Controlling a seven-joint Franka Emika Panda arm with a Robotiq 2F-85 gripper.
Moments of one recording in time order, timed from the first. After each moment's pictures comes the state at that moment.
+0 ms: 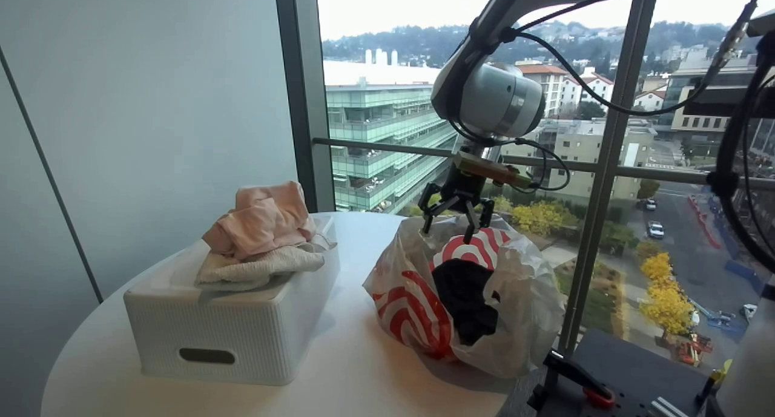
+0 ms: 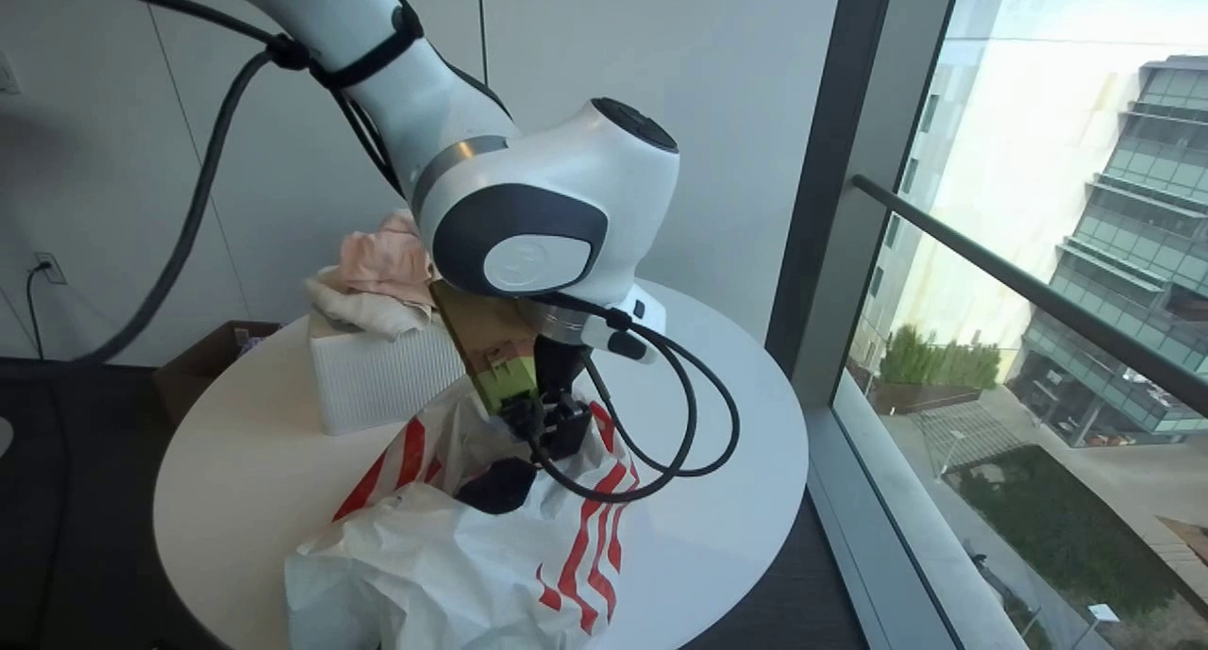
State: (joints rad) arm -0.13 0.03 -0.21 -2.42 0.50 2.36 -0.07
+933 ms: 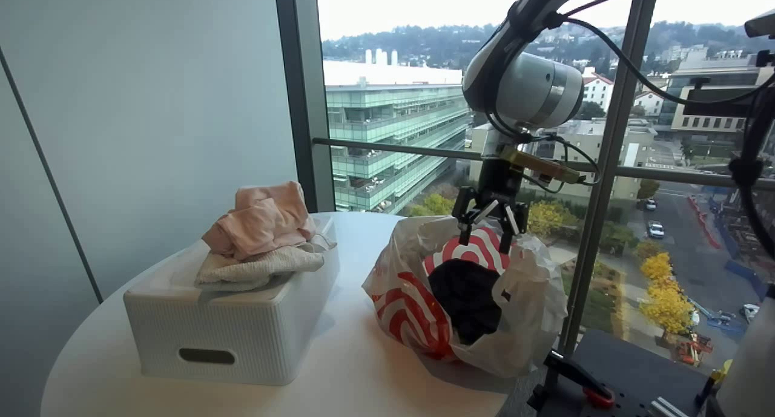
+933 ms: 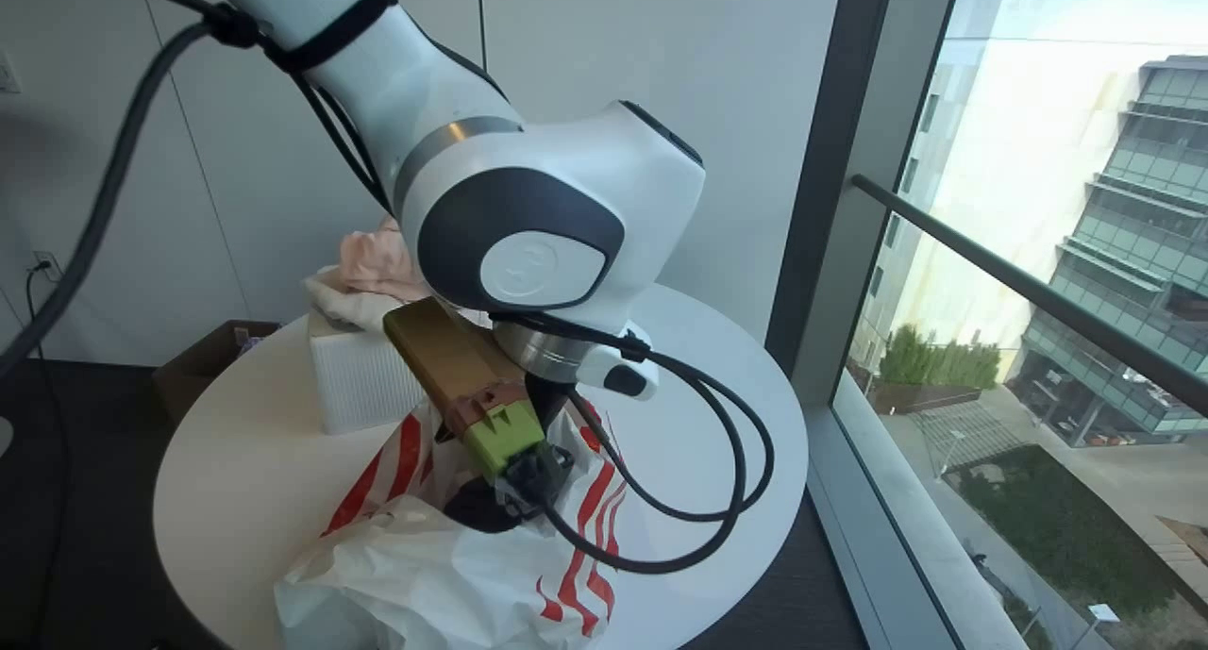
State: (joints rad) arm -0.21 -0.09 -0.23 -2.52 0.36 2.14 -0.24
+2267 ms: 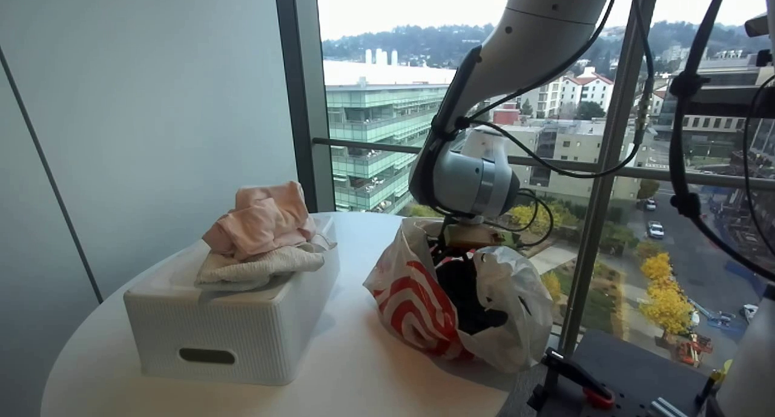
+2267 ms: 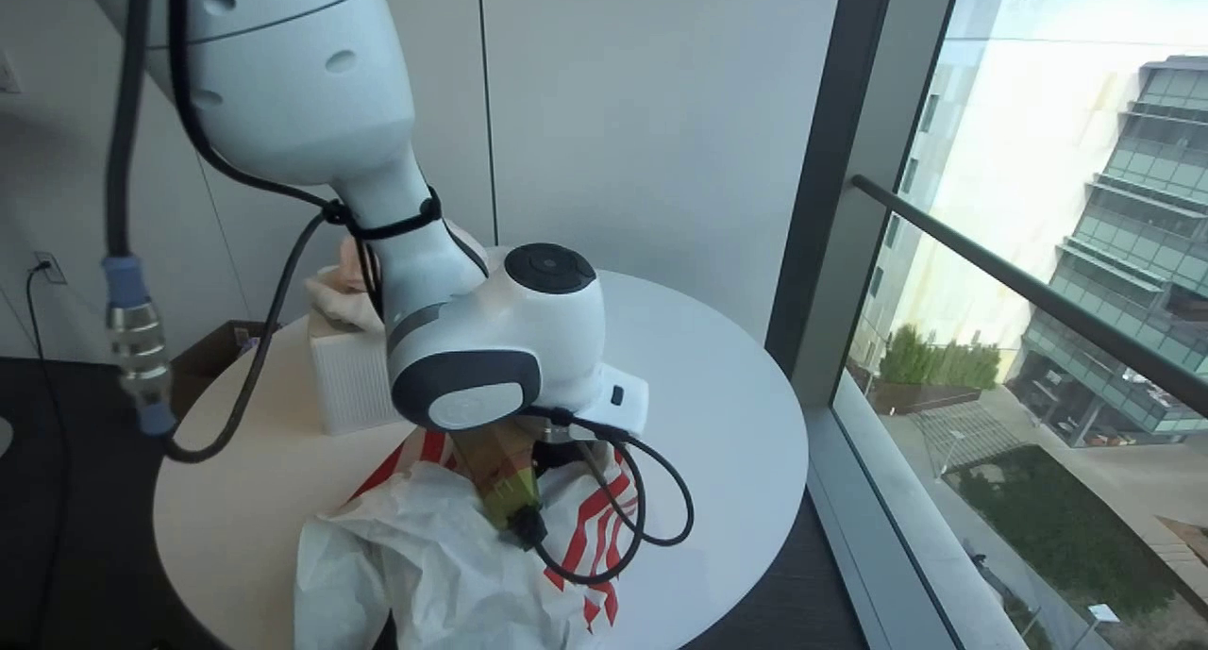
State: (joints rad) arm -0.17 0.34 -0.05 -2.46 0.68 2.98 -0.24
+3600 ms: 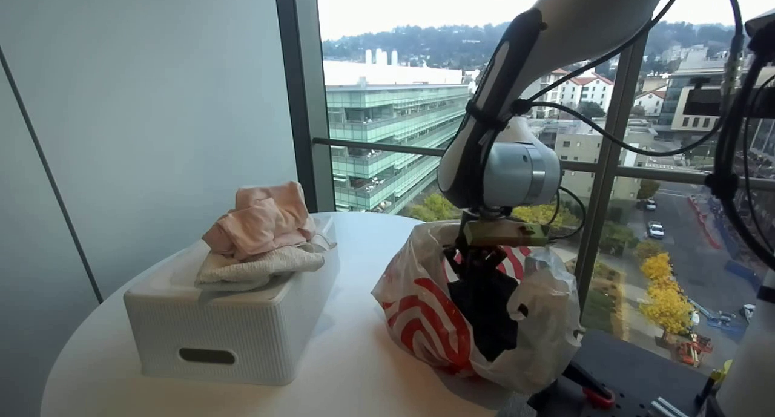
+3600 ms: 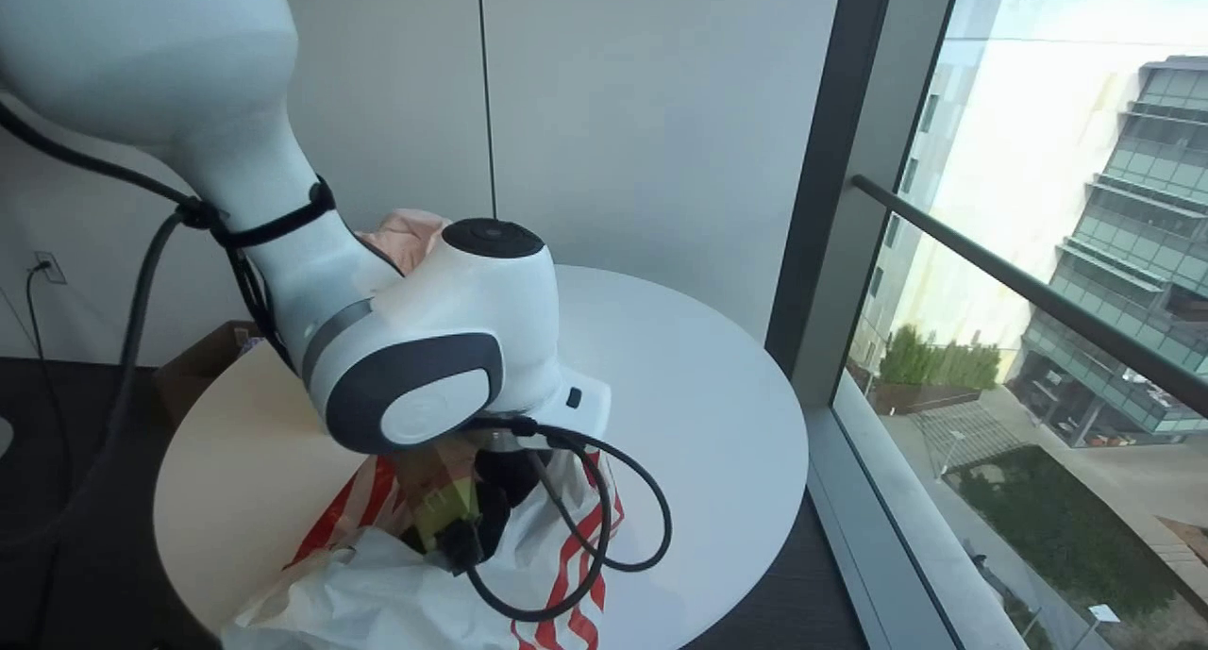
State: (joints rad) arm -0.02 0.12 -0.24 -2.68 0.30 2.88 0.09
